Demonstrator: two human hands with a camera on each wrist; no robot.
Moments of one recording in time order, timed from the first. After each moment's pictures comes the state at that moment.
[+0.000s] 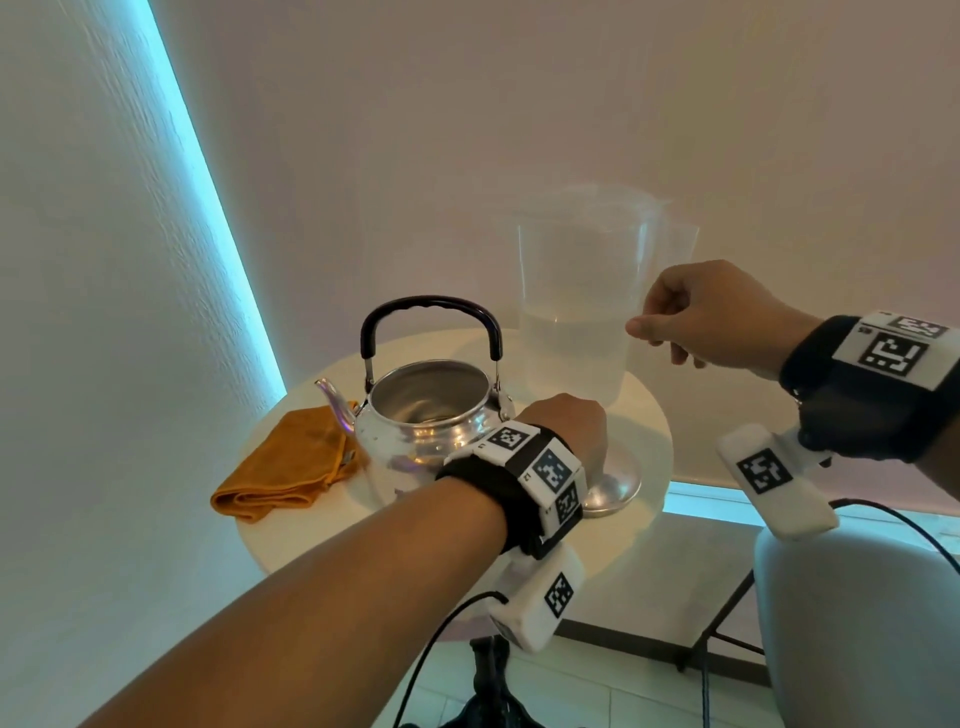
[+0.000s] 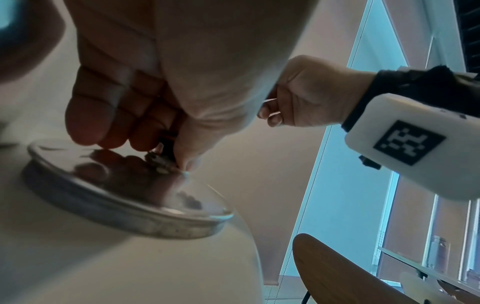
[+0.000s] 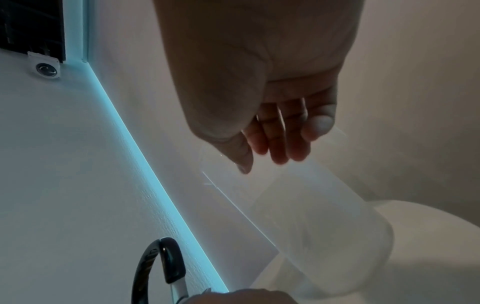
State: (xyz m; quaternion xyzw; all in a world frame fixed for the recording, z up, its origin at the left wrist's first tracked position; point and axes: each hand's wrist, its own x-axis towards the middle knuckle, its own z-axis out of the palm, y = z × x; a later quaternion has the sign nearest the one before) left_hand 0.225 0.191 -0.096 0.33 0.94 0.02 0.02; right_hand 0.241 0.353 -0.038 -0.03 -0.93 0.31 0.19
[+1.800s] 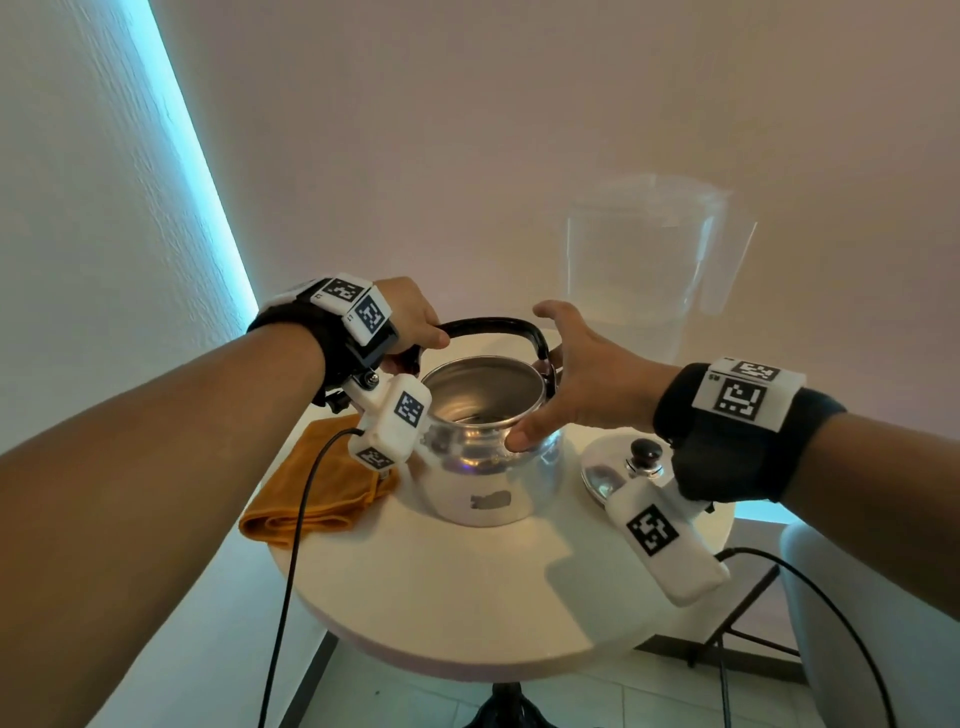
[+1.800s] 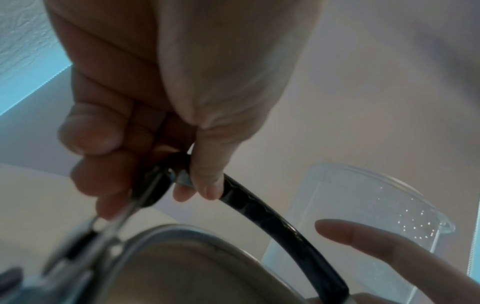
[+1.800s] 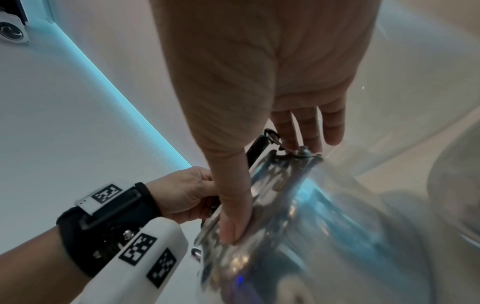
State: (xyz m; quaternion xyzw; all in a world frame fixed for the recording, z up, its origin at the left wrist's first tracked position) left_hand 0.093 0.041 -0.022 0.20 0.96 0.18 0.06; right_hand 0.199 0.224 -0.065 0.02 -0.90 0.43 -0.01
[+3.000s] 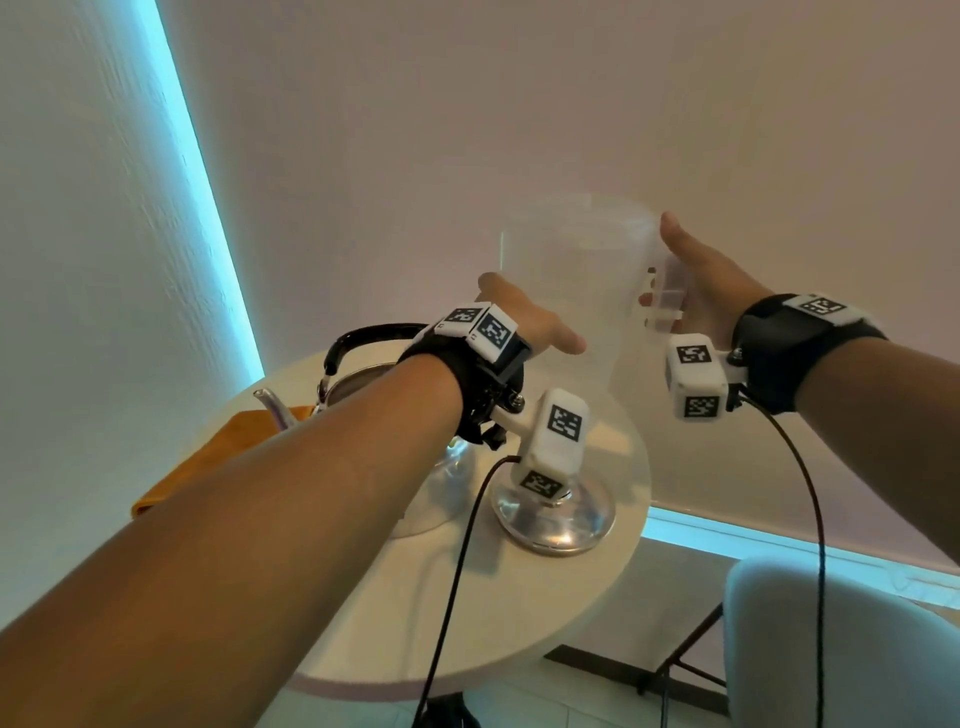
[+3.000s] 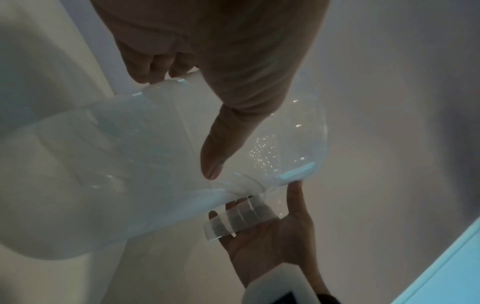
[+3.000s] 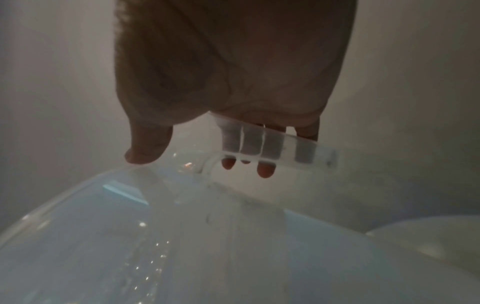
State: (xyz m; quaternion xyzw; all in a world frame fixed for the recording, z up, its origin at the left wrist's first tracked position) left_hand 0.140 0.201 -0.030 0.08 0.89 0.44 0.04; right_hand 0.153 0.408 -0.026 -0.09 -0.72 0.68 0.13
